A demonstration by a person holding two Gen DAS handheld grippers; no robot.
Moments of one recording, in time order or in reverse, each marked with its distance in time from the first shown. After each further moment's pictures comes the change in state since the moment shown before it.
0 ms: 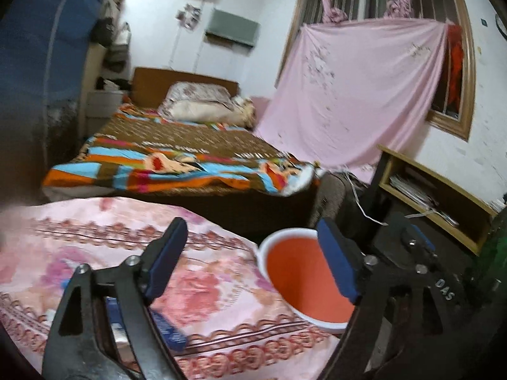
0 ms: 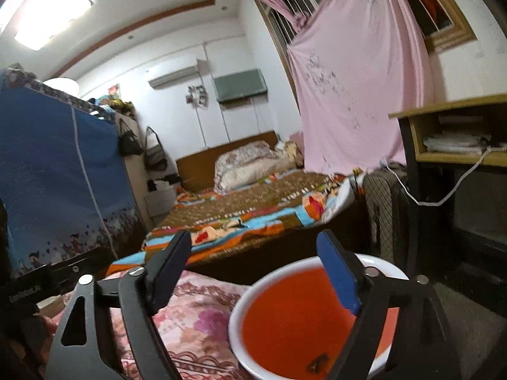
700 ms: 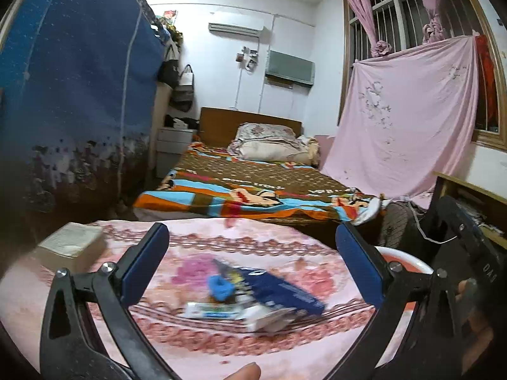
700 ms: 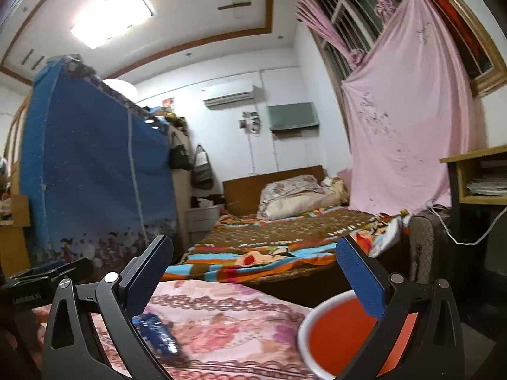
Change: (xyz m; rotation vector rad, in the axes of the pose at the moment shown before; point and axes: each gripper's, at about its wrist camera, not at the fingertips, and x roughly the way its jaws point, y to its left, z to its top) left arm -0.096 0.079 -0.025 0.014 -0.184 0.300; right arm -0.029 0.084 -0.013 -0.135 -0.137 0.206
